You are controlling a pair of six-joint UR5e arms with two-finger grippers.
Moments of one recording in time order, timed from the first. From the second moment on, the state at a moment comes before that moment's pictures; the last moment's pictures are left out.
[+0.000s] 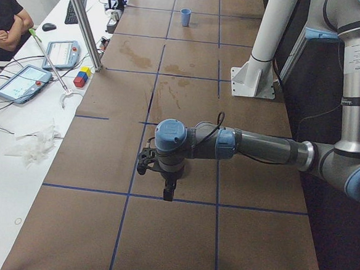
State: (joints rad) left arm -1.62 -1.40 -1.86 -1.40 -2.35 0.15; right arm 1.56 -1.88 1.96 -1.65 2.35 -0.21
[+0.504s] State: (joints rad) left arm -1.59 -1.39 -1.83 -1.43 -2.37 0.15; right arm 1.56 -1.89 1.96 -1.64 2.37 -0.22
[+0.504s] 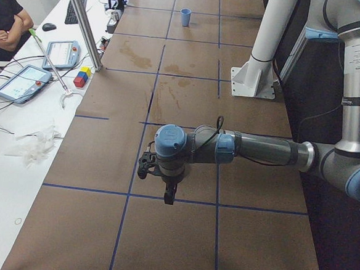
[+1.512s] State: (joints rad) left arm -1.20 -1.44 -1.65 -1.97 -2.40 -0.44; right arm 1.54 -1.90 1.97 -1.62 2.46 -0.22
